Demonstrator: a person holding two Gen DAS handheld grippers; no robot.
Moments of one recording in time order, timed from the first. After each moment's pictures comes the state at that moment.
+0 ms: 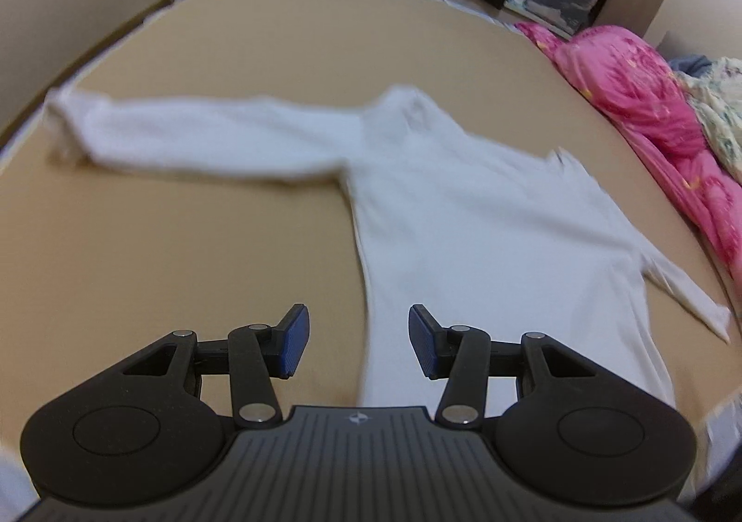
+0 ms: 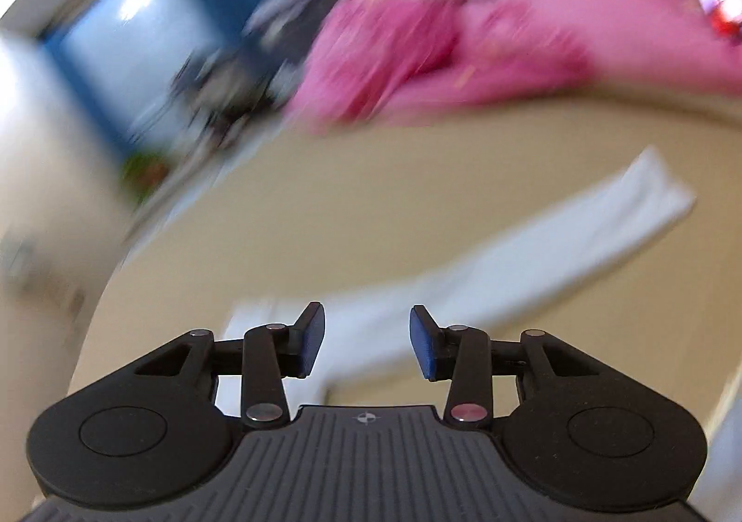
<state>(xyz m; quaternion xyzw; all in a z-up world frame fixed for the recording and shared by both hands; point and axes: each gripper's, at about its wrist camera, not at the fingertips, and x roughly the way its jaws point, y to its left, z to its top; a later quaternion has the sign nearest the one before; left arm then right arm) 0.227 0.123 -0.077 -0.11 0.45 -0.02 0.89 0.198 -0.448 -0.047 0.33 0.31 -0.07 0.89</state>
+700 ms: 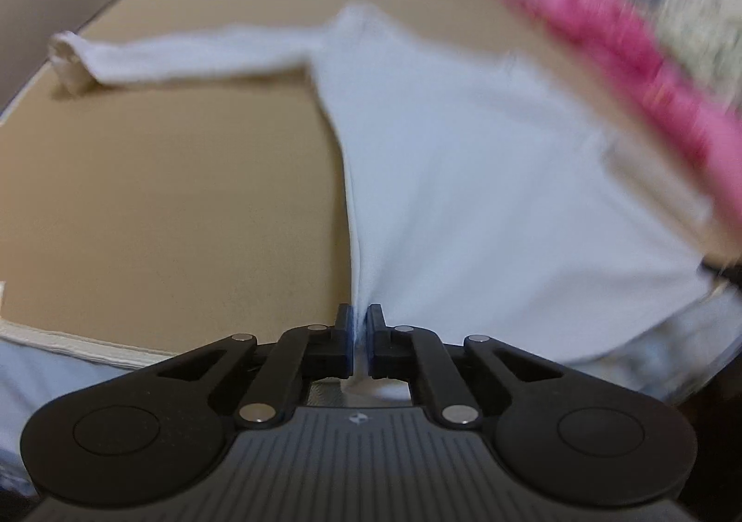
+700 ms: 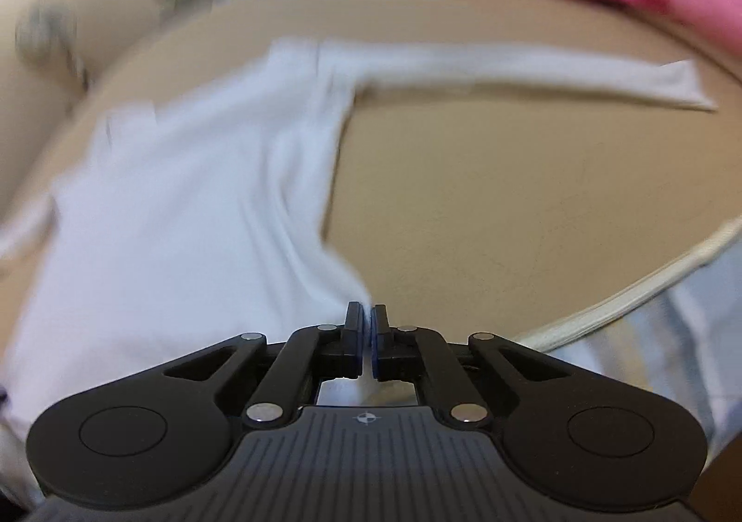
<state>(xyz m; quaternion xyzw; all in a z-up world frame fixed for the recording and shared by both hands) 0.115 0.115 -0.084 -0.09 0.45 -0.08 0.88 0.085 -0.361 -0.083 0.23 0.39 -0.02 0.89</state>
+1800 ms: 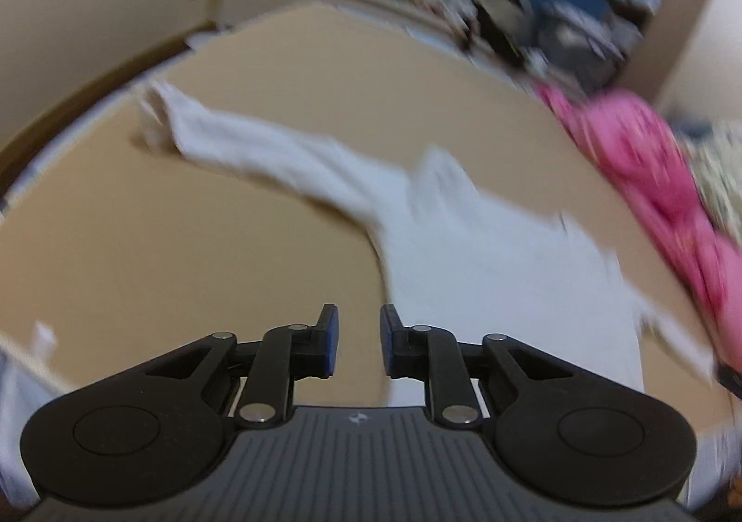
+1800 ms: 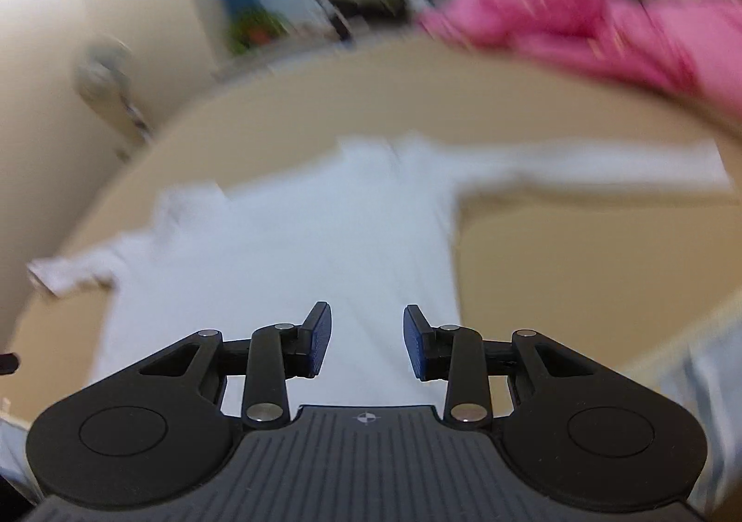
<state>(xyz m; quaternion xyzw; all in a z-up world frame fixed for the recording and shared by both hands) 0.171 0.163 -0.040 -0.17 0.37 0.03 0.91 0.078 -0.300 -0.014 0.14 0.30 0.05 0.94</state>
